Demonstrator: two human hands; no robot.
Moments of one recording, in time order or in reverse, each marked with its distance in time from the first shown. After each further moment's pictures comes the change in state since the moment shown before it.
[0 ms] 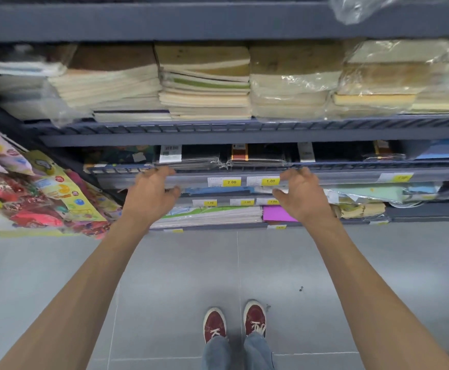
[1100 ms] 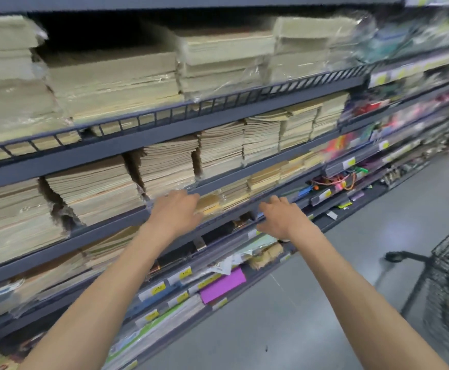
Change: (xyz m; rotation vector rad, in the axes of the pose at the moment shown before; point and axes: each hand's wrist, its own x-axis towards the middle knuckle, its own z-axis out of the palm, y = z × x) left_hand -0.082 0.340 -0.200 0.518 -0.006 0.778; right_hand -0.175 0.063 -0.301 -0.304 0.029 0.228
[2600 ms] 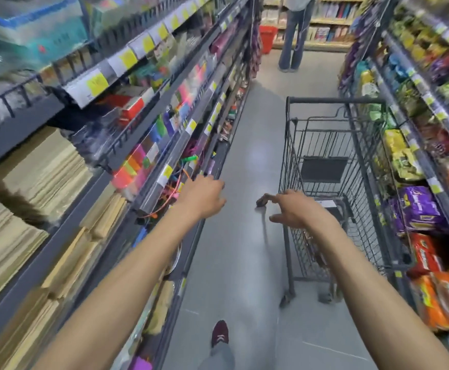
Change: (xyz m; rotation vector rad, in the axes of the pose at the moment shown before) left_hand 0.359 0.560 -0.010 0.144 -0.018 0.885; right_hand -0.029 0.533 0.074 0.413 -0.056 0.781
